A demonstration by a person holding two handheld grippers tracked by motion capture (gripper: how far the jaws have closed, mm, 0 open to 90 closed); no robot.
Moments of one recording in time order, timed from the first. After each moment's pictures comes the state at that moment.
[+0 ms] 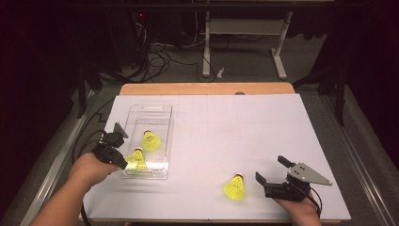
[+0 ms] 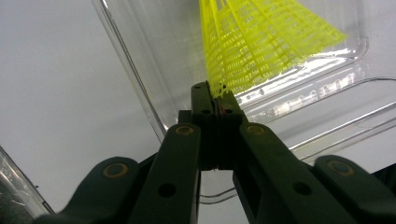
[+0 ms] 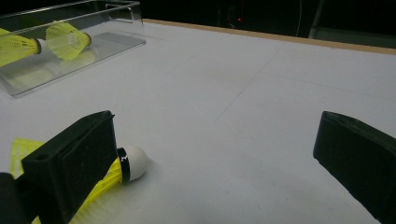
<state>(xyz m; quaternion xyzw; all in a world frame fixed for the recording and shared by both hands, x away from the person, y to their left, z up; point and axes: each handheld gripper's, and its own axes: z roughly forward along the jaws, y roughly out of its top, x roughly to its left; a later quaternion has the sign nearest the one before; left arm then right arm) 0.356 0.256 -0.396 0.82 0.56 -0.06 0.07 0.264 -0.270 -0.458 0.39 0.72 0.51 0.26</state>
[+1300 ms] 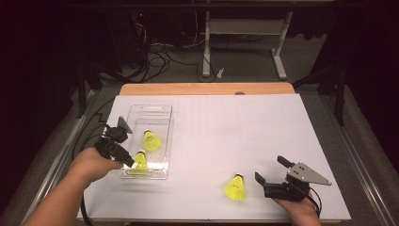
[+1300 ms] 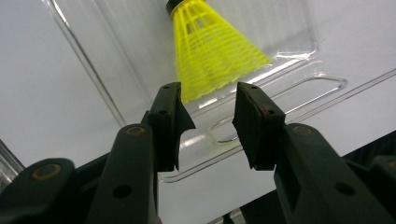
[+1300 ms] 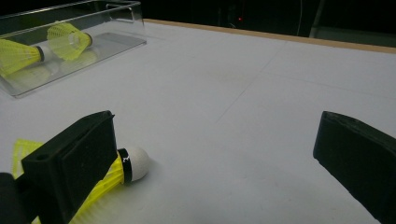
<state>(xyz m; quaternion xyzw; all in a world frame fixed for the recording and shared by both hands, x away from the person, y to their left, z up) 0.357 0.236 -0.367 0.84 0.54 -0.06 0.07 0.264 -0.269 -0.458 0.39 0.72 0.52 0.26</state>
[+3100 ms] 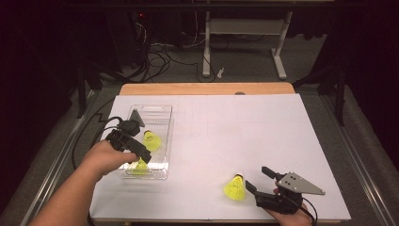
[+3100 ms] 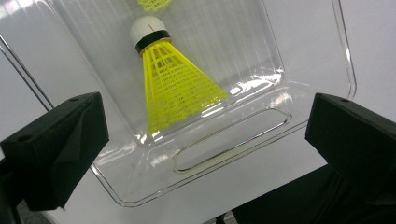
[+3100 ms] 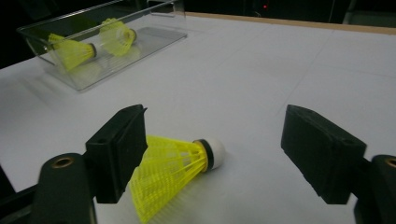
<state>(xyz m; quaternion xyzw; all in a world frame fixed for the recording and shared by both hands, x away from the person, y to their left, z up) 0.370 0.204 -0.355 0.84 0.53 -0.06 0.06 0.231 -0.238 -0.447 0.38 0.74 0.52 0.21</state>
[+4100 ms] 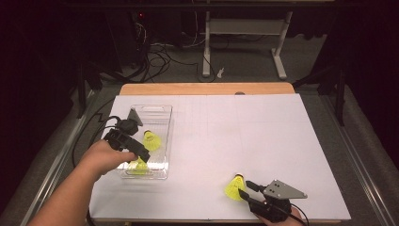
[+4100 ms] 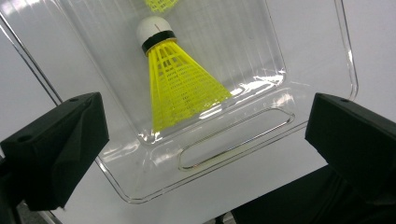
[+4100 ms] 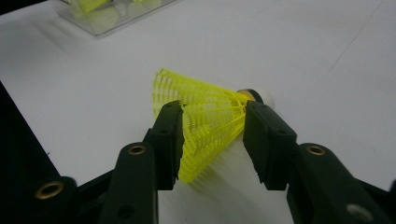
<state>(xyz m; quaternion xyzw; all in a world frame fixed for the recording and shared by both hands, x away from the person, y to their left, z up) 0.370 0.209 -0.353 0.84 0.54 -0.06 0.06 0.223 -0.218 -0.468 0.36 0.79 0.47 0.17</state>
